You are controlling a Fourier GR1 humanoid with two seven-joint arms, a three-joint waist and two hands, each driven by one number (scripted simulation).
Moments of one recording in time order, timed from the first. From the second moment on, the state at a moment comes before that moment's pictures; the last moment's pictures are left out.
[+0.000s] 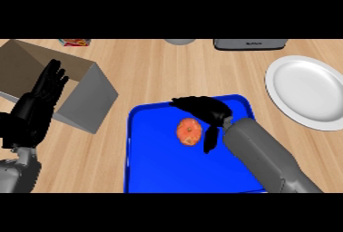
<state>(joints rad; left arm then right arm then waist) -0.18 0.40 -0.04 -1.65 0.19 0.15 0.18 -0.69 -0.20 0.59 -0.93 0.57 0.27 -0.17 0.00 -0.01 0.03</state>
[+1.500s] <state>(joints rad) -0.16 0.38 0.00 -1.68 0.17 0.13 0.20 -0.79 -0.16 0.36 -0.77 0.67 -0.10 0.19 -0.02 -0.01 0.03</state>
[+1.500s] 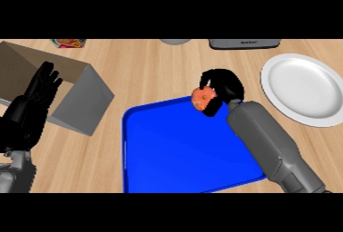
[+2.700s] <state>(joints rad) -0.15 0.36 0.03 -1.67 0.15 0.12 0.20 -0.75 -0.40 0.11 -0.92 0.86 -0.62 0.61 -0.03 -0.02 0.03</state>
